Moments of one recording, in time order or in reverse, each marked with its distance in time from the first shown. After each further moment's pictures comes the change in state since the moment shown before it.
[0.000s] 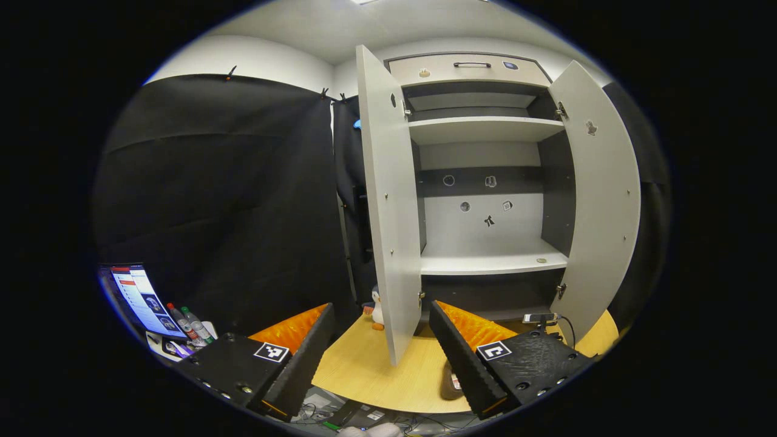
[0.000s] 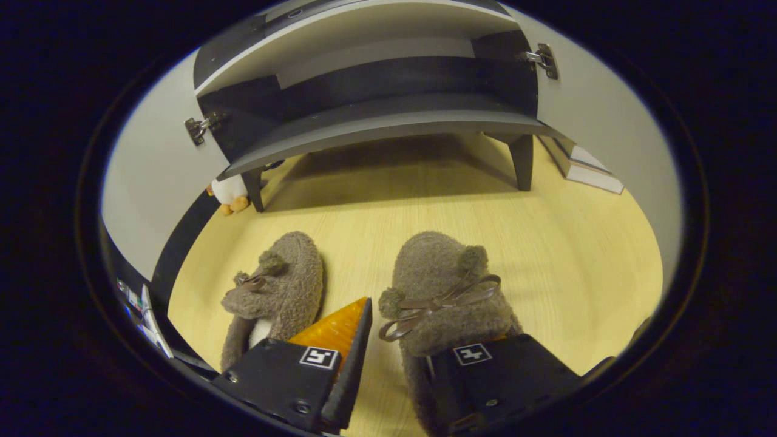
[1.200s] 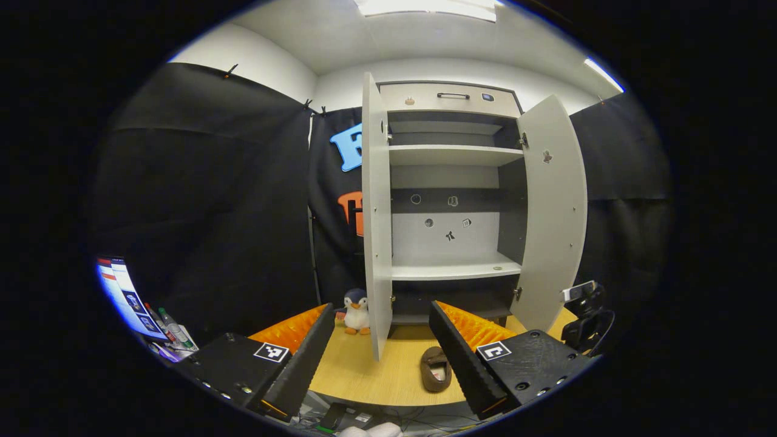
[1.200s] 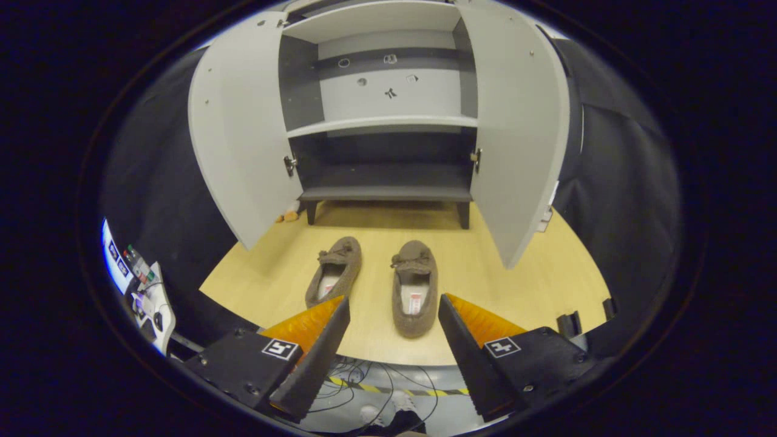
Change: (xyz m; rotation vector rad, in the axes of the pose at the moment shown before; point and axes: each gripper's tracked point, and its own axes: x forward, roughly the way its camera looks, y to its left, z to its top) left arm -0.062 0.021 0.000 -0.033 -0.089 -0.198; right arm -0.234 0.016 -0.033 -0.097 -0.158 -0.017
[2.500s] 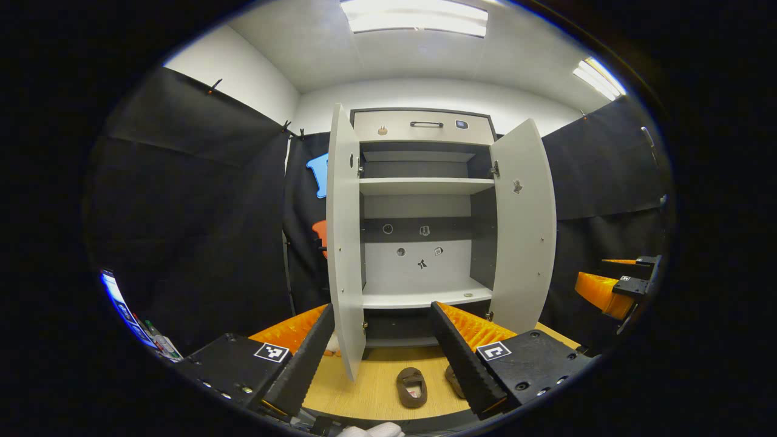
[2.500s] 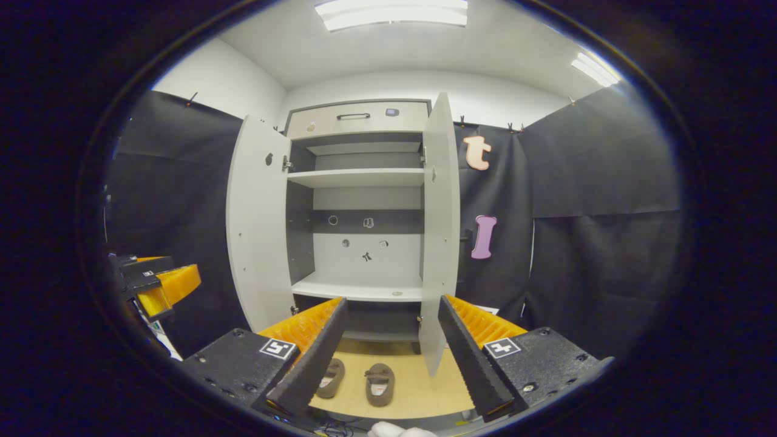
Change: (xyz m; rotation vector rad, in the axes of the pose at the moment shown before) left arm -0.015 -0.043 0.054 -0.006 -0.135 -0.129; right arm -0.302 -0.015 0.189 -0.030 -0.682 -0.116
